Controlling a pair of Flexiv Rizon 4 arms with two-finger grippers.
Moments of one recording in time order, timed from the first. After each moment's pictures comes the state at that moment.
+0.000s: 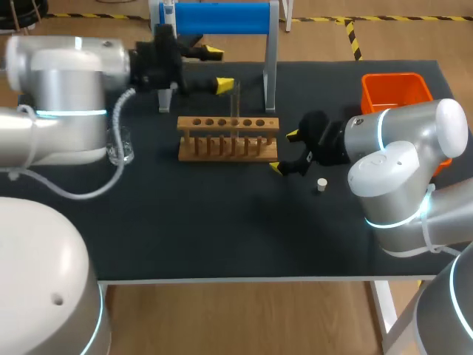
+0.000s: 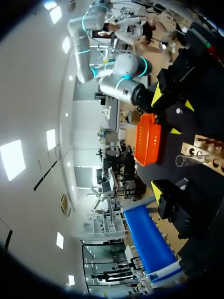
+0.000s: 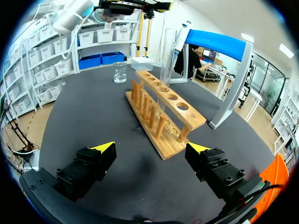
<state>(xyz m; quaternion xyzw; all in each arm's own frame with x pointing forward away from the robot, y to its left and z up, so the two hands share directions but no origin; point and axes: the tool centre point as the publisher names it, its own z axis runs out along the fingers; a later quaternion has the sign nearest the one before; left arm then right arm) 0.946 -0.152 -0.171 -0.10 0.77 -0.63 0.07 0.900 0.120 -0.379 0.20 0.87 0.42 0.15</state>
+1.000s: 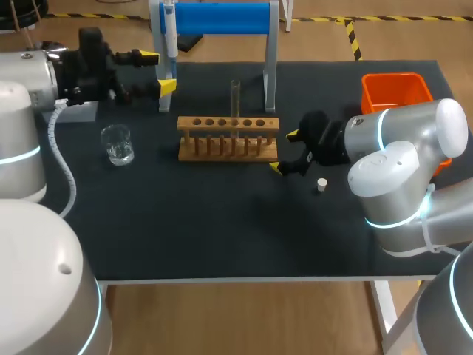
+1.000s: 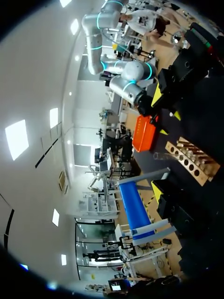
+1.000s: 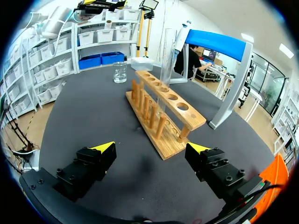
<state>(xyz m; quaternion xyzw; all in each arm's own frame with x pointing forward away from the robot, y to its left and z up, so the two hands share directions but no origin) 0.890 -0.050 -0.137 -0.19 0.75 -0.62 0.11 0.900 0.120 -0.379 0.20 0.87 0.42 0.15</state>
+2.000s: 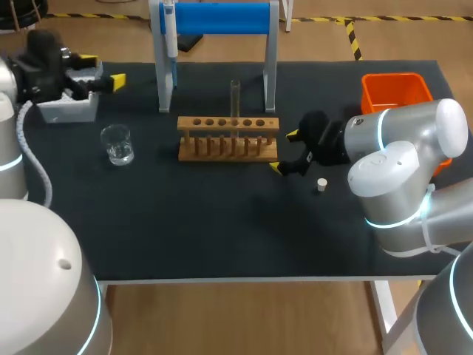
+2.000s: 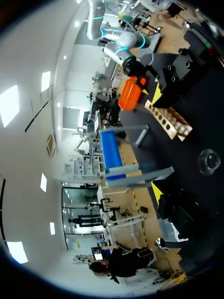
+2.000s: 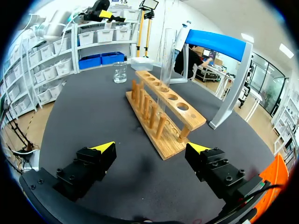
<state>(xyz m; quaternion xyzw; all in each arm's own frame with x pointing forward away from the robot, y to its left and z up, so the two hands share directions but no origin) 0.933 0.080 -0.174 -0.35 0.74 -0.53 0.20 0.899 0.120 -0.379 0.20 0.87 0.42 0.15</state>
